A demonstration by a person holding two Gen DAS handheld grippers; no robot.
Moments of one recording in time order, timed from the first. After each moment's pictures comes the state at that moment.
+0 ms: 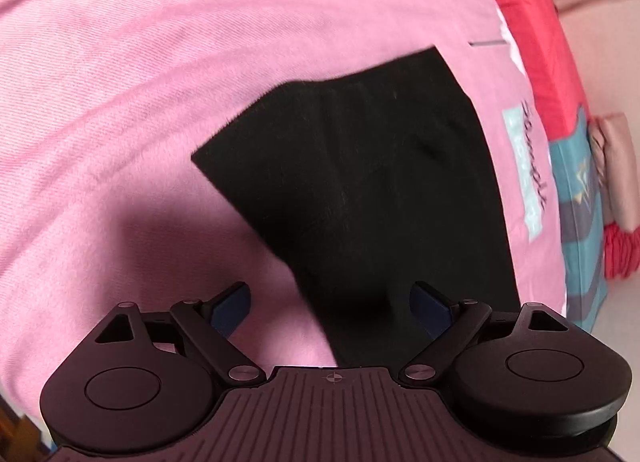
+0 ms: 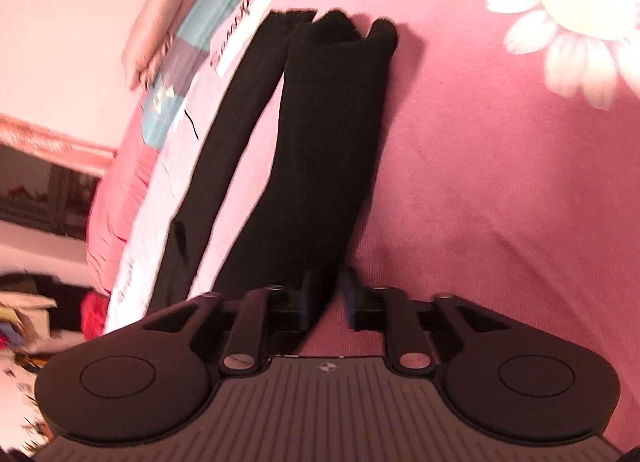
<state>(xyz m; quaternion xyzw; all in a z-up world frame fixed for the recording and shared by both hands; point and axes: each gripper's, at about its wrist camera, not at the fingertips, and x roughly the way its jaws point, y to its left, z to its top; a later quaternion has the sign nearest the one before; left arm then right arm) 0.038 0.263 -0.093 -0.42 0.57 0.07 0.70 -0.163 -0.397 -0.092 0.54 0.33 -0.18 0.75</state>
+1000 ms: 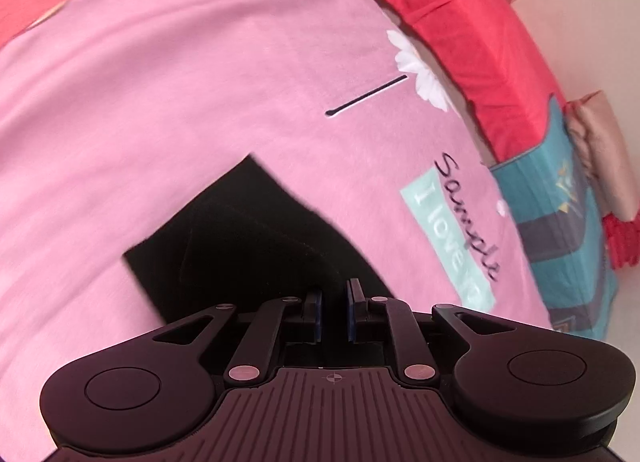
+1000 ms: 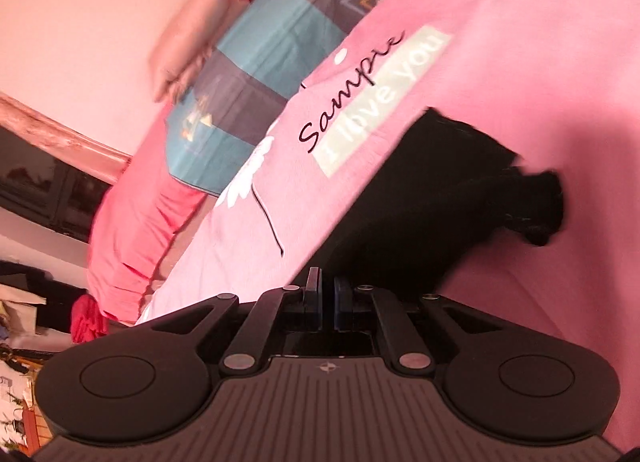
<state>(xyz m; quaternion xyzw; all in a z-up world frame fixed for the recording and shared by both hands) 0.229 0.206 -0.062 -0.34 0.55 0.05 0.76 0.083 -0.468 -0.036 0.48 0.37 -0.17 0.78</state>
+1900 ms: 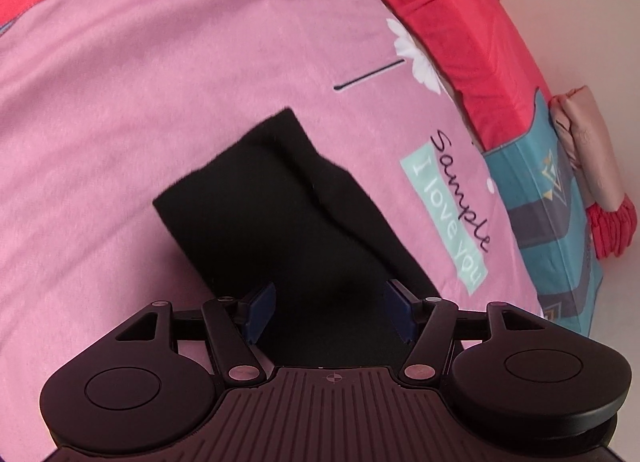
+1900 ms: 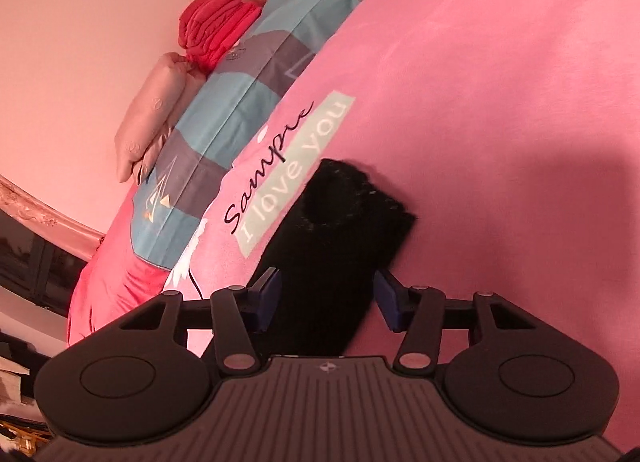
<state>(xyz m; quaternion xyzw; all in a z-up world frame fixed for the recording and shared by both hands) 0.174 0.210 -0.054 -0.36 0.54 0.02 0.76 0.015 -0.494 -0.071 0.48 0.27 -0.26 0.80</state>
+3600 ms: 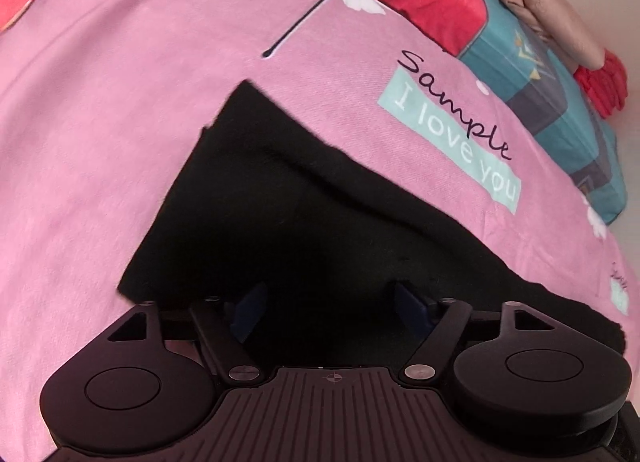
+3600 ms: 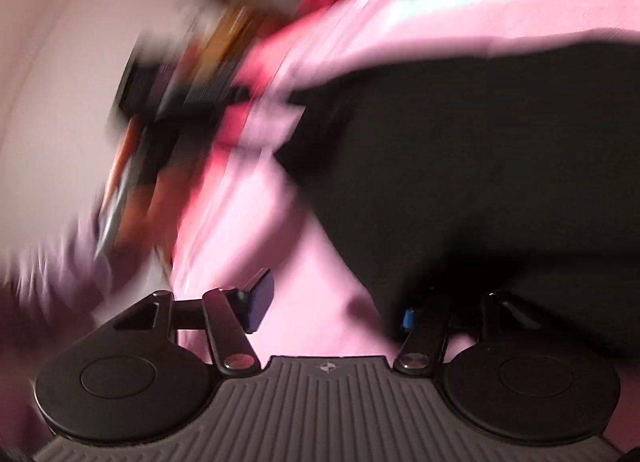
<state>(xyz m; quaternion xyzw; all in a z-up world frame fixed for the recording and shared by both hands) 0.211 0.198 -0.091 -0.18 0.58 -0.11 0.79 0.140 -0.134 -0.119 0.18 0.45 0.42 0.77</state>
